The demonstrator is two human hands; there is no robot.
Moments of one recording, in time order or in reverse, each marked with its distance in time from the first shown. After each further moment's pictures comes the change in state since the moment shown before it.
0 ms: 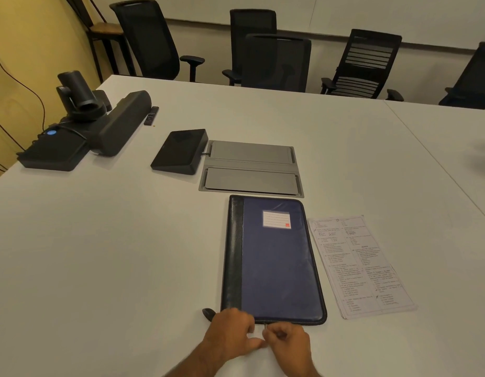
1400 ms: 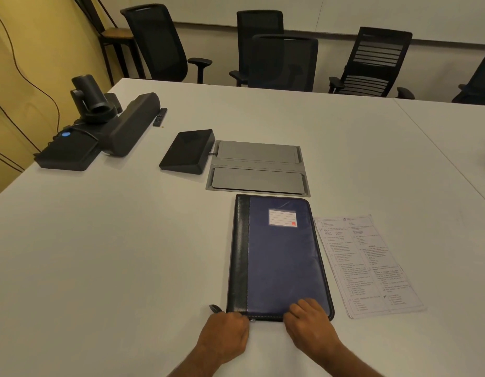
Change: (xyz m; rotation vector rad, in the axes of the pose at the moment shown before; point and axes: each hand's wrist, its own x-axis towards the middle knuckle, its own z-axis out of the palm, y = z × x) left_hand -0.019 -0.028 0.019 0.214 0.344 0.141; right_hand 0.028 0.017 -0.046 -0.849 0.223 -1.032
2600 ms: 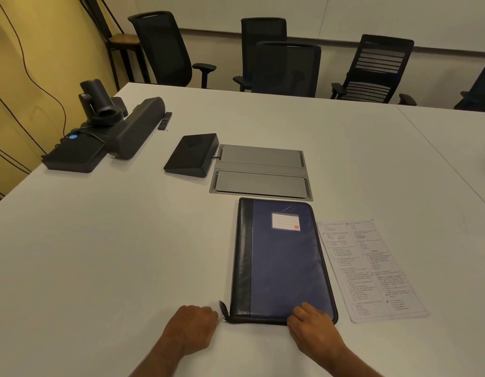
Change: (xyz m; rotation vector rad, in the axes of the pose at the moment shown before) left_hand -0.020 -0.085 0.001 0.223 0.075 0.084; right_hand 0.000 -0.001 -0.006 0.035 -0.087 0.015
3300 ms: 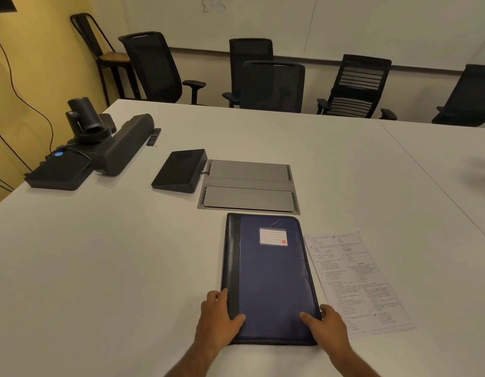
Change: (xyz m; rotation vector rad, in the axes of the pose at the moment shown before) left_hand 0.081 0.068 -0.039 -0.724 -0.052 -0.620; right_hand 0.008 0.037 -0.035 0.811 0.076 1.183
